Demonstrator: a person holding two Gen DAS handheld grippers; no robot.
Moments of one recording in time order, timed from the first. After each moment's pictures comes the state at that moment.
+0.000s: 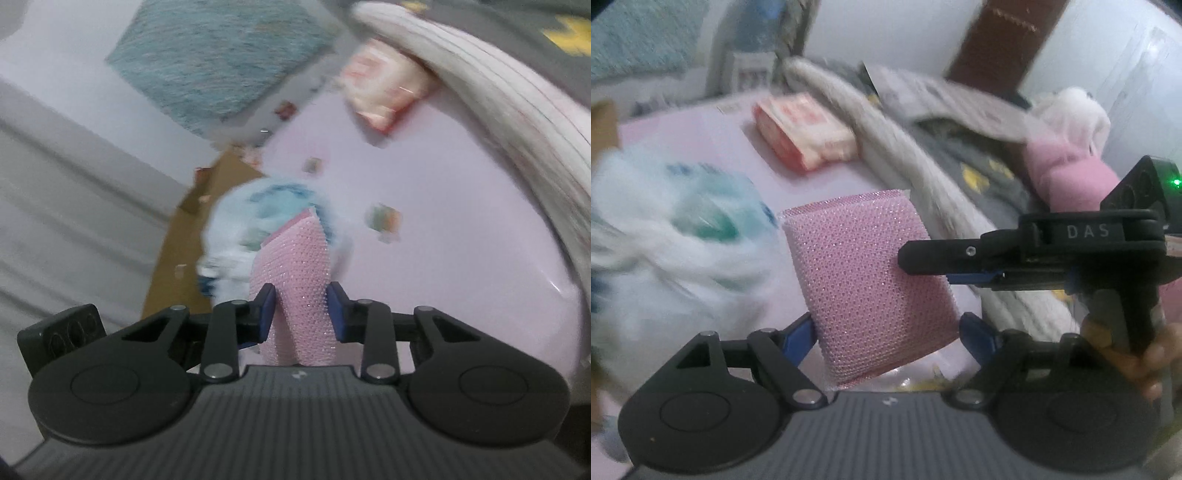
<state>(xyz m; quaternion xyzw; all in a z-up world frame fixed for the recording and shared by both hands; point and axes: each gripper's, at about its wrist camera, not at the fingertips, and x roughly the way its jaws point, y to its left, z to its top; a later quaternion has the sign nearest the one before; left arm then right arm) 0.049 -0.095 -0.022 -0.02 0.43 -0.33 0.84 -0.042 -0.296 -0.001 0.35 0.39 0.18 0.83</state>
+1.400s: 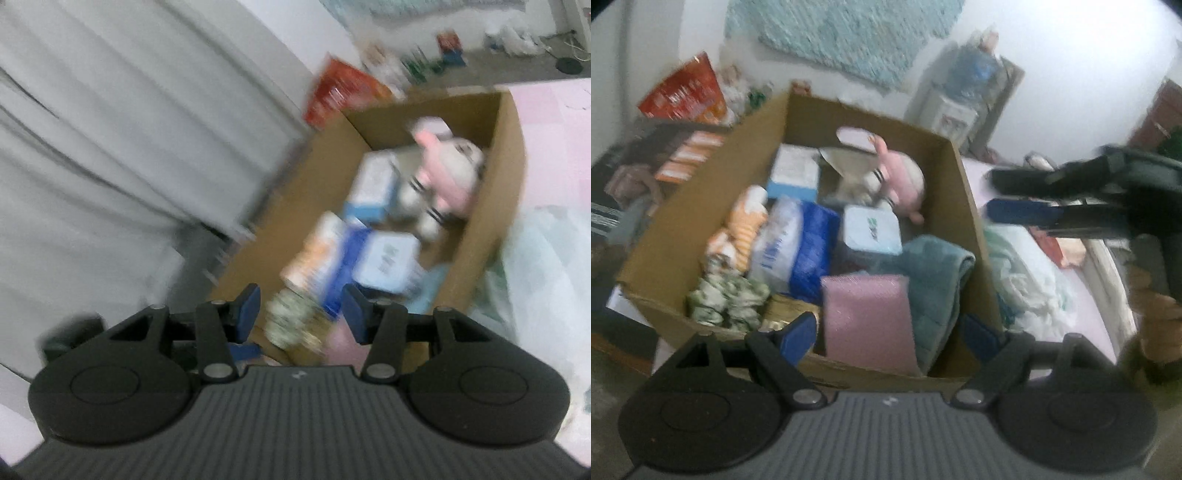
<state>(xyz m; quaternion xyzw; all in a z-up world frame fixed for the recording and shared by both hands) 0.053 0.203 0.013 -0.14 0.41 -0.07 0.90 0.128 -0.038 0.059 0.26 0.41 0.40 0.78</state>
